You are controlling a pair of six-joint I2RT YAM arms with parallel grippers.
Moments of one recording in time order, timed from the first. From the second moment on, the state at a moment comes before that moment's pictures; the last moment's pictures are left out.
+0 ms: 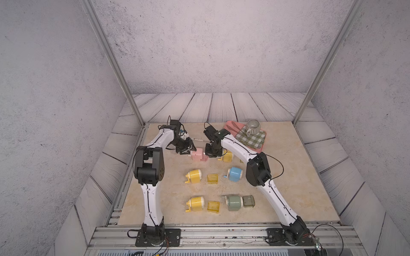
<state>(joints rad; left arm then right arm) -0.14 2.13 1.73 -0.96 0.56 -0.26 0.69 2.64 2.53 -1.16 -0.14 0.77</state>
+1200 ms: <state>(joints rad) -0.14 2.13 1.73 -0.96 0.56 -0.26 0.69 2.64 2.49 -1.02 -0.29 0.80</state>
